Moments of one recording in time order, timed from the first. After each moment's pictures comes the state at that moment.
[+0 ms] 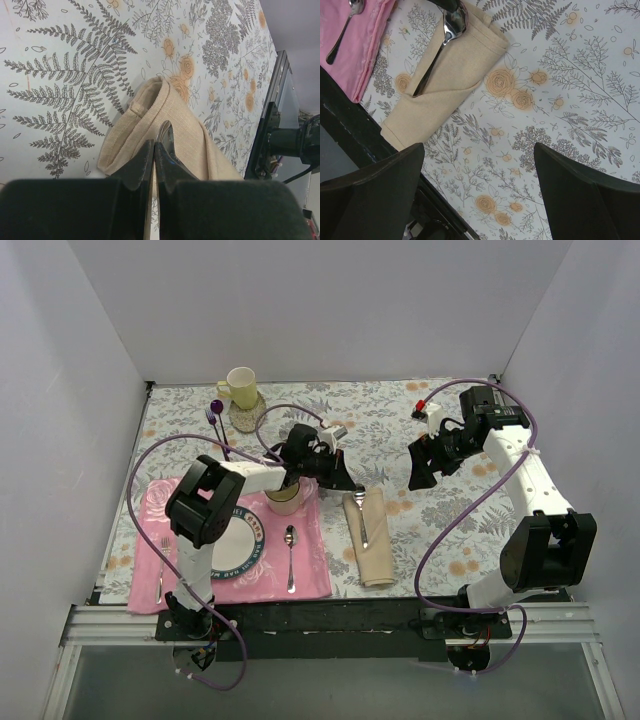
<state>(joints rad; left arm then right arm) -0.59 2.03 1.21 0.21 0.71 -0.43 0.09 1.51 1.40 -1.14 -0.62 -0.55</state>
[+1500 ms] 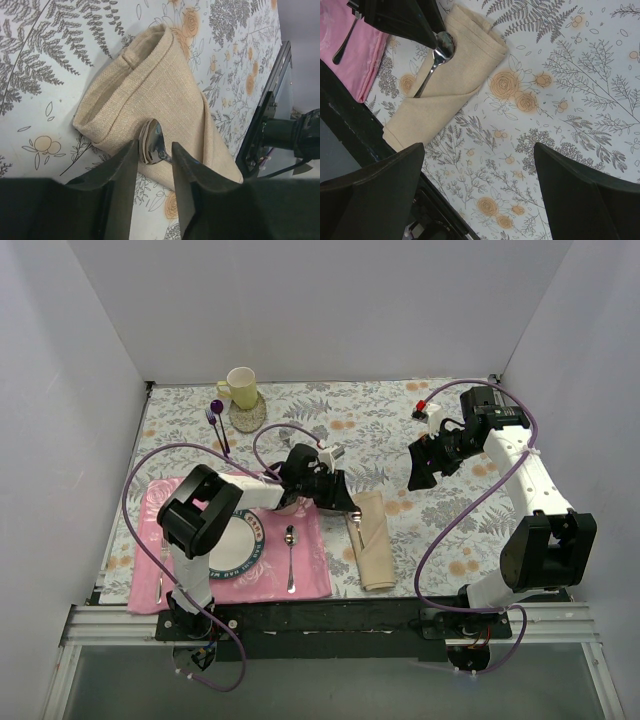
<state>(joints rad) -0.65 1.92 1.00 0.28 0.63 -0.55 0.09 1.51 1.39 -1.14 -0.64 -0.56</state>
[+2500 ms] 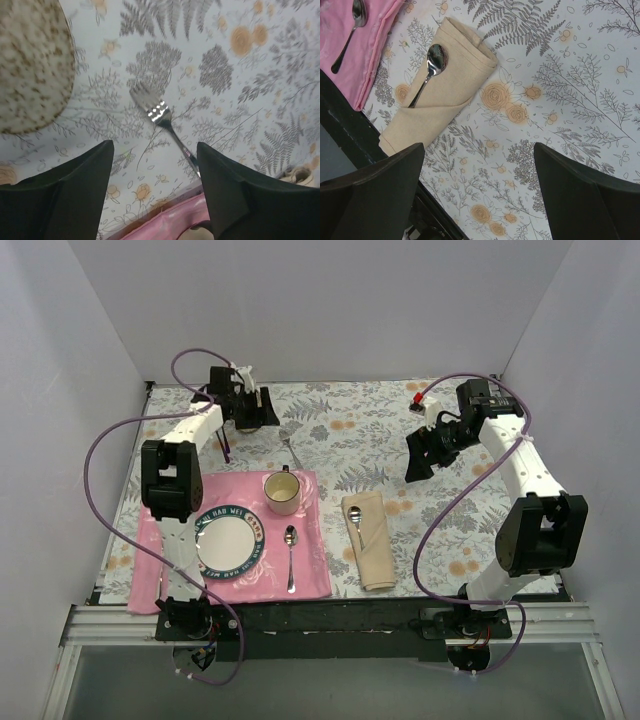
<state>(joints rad) -0.11 2.15 1.77 -0.42 0.46 -0.17 0.09 1.61 1.47 -1.13 -0.66 -0.56</state>
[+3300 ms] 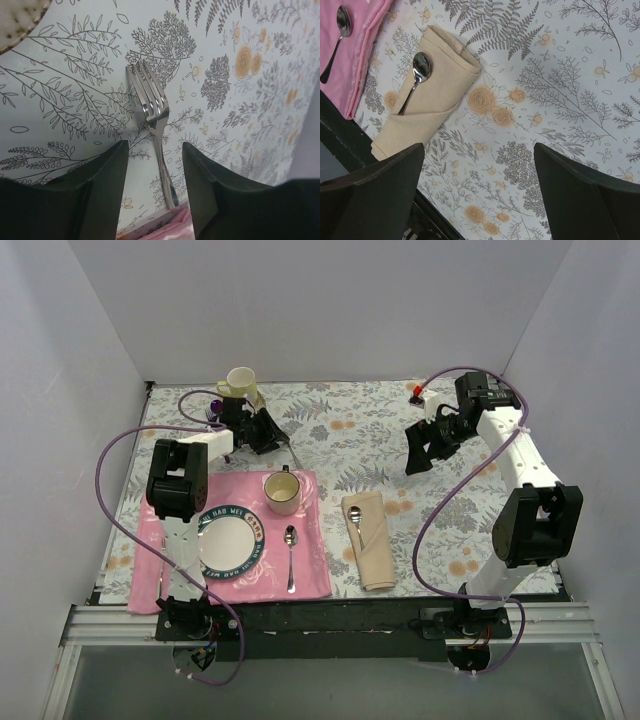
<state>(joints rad) -0.16 2.15 1.44 -0.04 0.41 -0.67 0.08 1.68 1.55 -1.12 -0.61 -0.53</state>
